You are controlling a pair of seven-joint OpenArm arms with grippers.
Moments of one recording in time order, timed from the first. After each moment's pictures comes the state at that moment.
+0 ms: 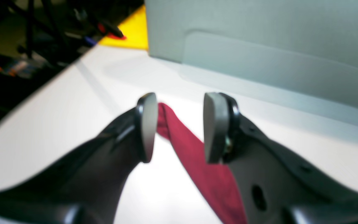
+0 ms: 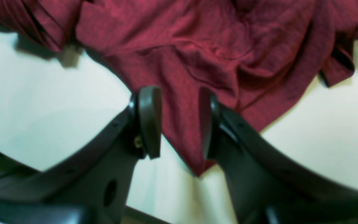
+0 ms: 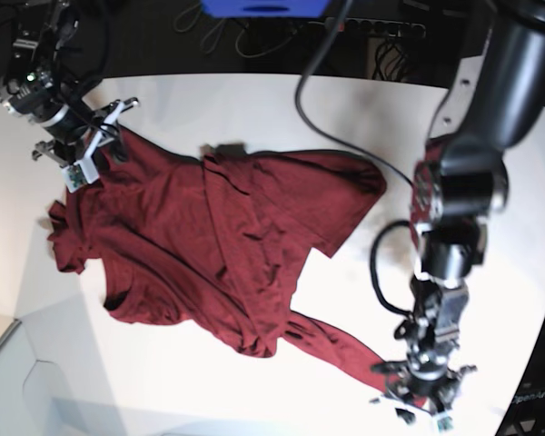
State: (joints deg) left arm -50.4 -4.1 -5.2 27.2 -6.0 4.5 -3.2; right arm -20.2 8.6 23.7 109.0 15.0 40.1 -47.5
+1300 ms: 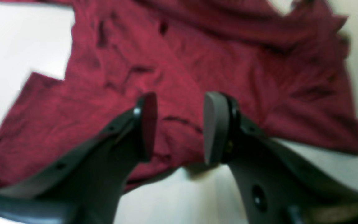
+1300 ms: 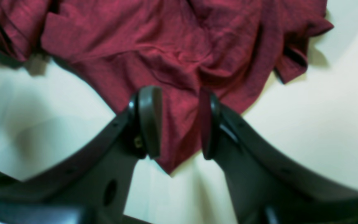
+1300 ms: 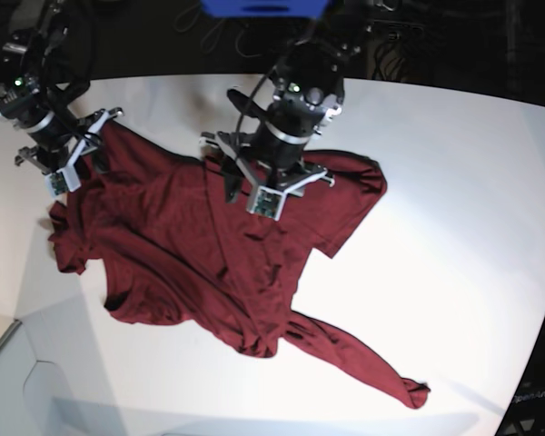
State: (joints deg) left arm 10.7 4.4 26.5 99.2 2.4 4.6 32.6; right arm -18.7 9.4 27.1 109.0 14.9 40.1 -47.5
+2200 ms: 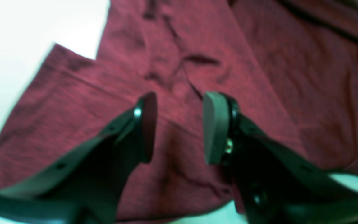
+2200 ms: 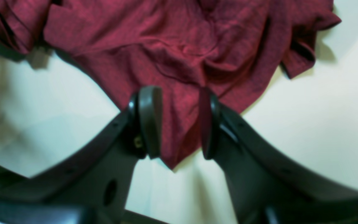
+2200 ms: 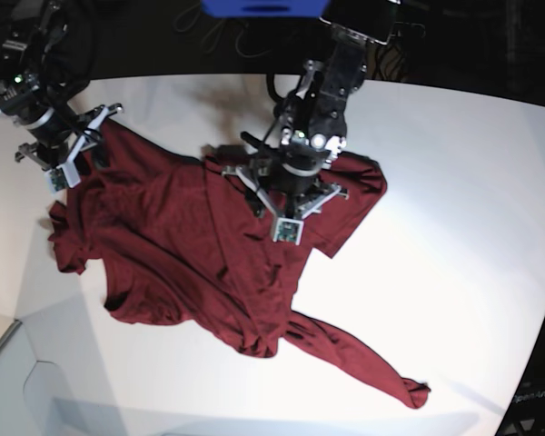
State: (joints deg) left arm 3.2 7.7 18.2 85.3 2.2 4.8 32.6; right arm -19.6 9.7 27.1 109.0 15.0 40.1 -47.3
